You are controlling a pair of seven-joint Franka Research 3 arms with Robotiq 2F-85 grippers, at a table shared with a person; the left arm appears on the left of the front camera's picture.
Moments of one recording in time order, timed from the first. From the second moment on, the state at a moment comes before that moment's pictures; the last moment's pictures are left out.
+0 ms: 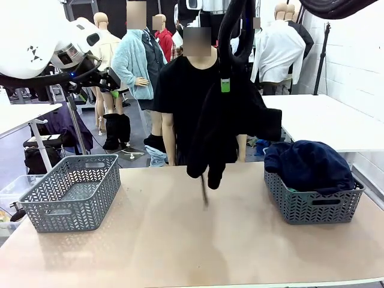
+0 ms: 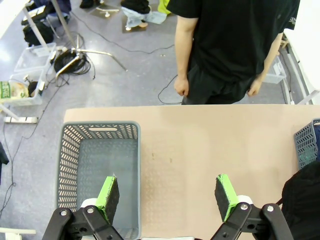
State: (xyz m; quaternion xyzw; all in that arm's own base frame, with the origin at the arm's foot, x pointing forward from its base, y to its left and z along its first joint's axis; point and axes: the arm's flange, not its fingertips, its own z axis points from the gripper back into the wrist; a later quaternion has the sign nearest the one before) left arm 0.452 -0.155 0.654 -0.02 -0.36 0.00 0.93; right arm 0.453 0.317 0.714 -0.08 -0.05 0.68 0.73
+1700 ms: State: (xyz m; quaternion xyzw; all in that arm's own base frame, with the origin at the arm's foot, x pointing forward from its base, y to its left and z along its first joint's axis) left arm 0.452 -0.155 0.654 -0.02 -0.36 0.00 0.93; right arm 0.458 0.319 0.700 -0.08 -0.04 0.68 0.73
